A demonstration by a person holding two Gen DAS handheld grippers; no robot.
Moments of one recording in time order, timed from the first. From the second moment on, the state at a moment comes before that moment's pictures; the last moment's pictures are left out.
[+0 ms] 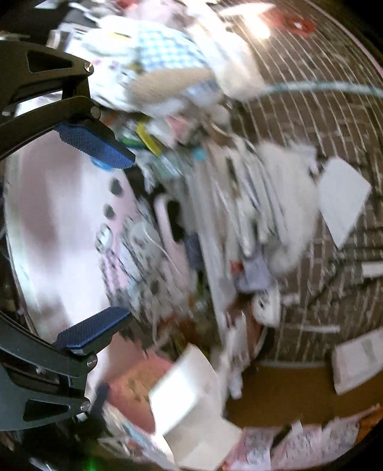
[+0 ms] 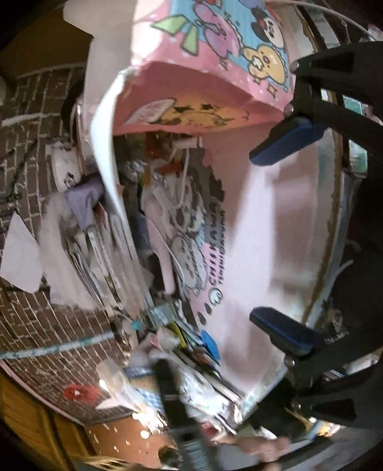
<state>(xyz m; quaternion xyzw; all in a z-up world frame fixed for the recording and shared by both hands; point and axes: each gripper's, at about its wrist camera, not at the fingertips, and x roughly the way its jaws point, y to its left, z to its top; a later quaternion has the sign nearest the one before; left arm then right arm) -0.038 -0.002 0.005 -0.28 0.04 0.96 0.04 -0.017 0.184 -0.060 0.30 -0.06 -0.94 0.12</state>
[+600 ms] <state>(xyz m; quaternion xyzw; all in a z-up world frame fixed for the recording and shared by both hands) -0.037 -0.009 -0.052 -0.34 0.03 0.94 -0.02 -0.033 0.157 -0.047 0.29 0.00 -0.96 0.04</state>
